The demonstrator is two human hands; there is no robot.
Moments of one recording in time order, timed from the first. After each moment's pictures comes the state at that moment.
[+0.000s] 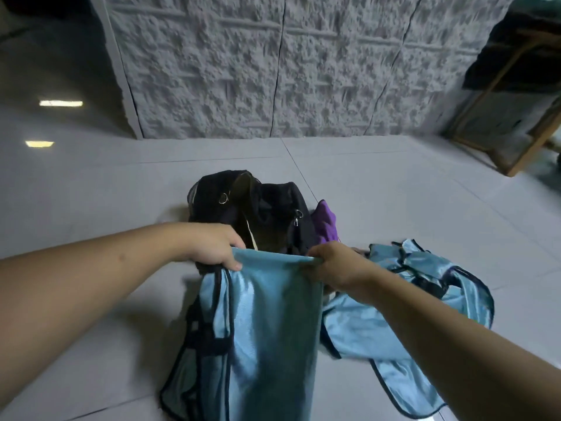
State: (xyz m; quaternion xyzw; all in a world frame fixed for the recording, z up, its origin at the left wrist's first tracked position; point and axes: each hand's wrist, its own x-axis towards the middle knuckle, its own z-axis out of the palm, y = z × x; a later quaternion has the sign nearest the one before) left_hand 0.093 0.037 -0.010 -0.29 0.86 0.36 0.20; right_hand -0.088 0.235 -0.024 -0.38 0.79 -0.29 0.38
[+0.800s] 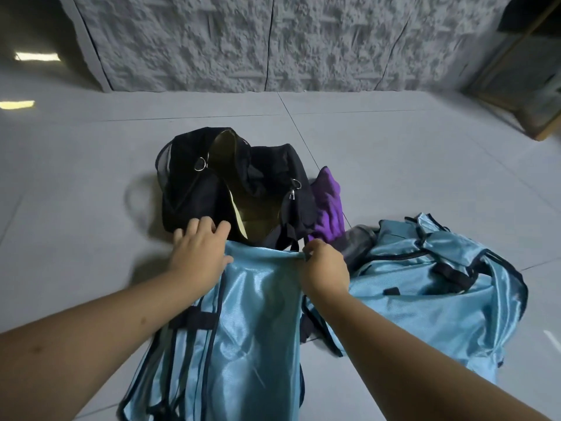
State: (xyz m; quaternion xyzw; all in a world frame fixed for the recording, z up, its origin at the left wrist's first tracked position) left_hand 0.057 0.037 -0.185 -0.38 0.92 0.00 -0.06; right_hand -0.113 0.192 -0.172 -0.26 0.92 -0.22 0.18
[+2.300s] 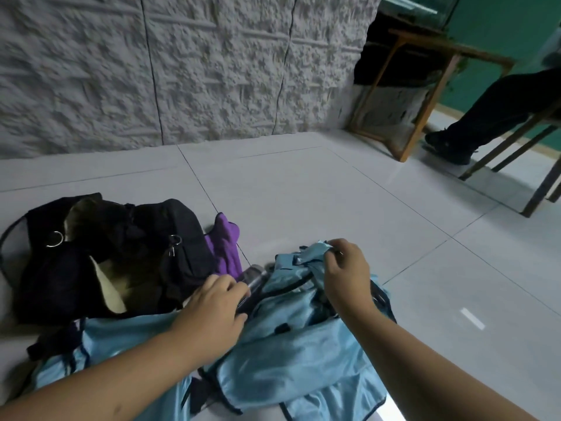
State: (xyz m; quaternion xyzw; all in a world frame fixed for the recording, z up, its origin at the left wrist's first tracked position) left_hand -0.091 0.174 -0.129 -0.14 0.97 0.18 -0.10; right_hand -0.273 0.347 -0.083 -0.19 0.88 -0.44 -0.02
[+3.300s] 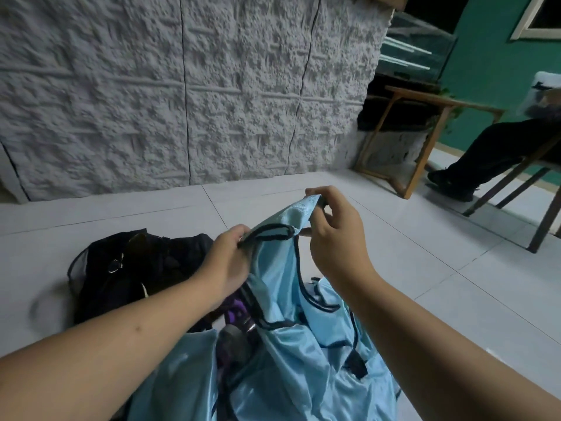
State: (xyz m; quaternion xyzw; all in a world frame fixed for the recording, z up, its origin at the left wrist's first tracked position) left_hand -0.099 0.150 0.024 -0.23 0.72 0.61 -0.23; right_hand -0.181 0.294 0.095 -0.34 0.71 -0.62 -0.03
